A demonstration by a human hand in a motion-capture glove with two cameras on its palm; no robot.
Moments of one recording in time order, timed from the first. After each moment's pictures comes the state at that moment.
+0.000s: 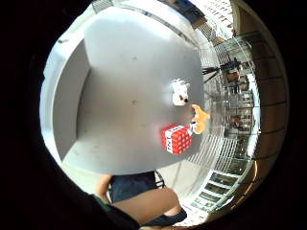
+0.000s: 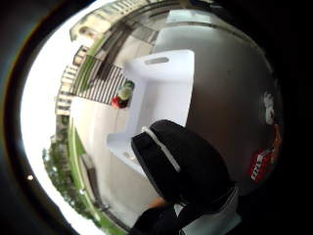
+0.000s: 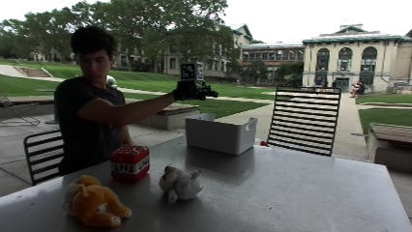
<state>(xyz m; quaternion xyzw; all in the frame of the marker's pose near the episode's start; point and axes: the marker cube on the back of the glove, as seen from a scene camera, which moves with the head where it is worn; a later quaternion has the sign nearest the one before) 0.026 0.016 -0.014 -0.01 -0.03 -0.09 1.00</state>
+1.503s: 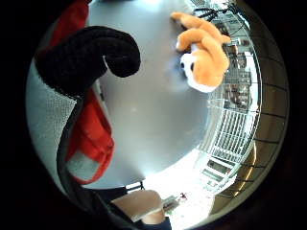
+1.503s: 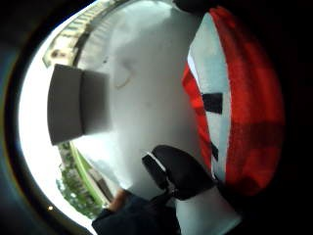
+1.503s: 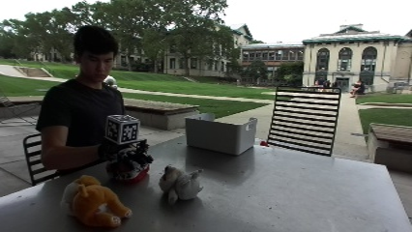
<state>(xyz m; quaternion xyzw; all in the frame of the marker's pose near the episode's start) 0.339 0.191 0.201 -0.12 0.00 0.14 0.98</state>
